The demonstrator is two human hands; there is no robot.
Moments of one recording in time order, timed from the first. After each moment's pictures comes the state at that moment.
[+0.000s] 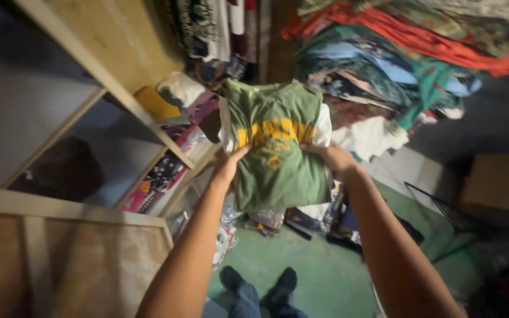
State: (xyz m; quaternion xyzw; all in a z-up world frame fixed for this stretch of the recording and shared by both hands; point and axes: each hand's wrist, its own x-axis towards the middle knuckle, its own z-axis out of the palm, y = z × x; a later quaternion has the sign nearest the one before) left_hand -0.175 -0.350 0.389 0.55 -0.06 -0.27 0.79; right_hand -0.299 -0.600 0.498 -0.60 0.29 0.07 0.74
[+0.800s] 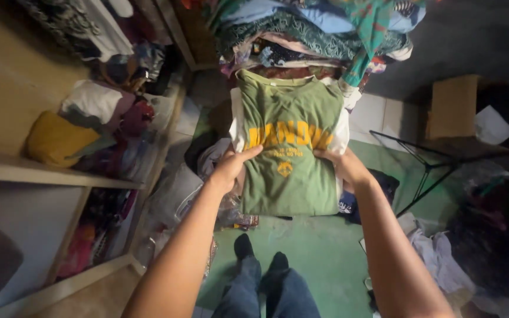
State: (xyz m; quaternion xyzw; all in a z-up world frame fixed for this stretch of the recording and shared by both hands) left_hand -0.190 -0.549 0.368 0.50 -0.10 -0.52 0.68; right_hand -0.394 -0.740 0.436 -0.54 0.41 -0.06 0.73
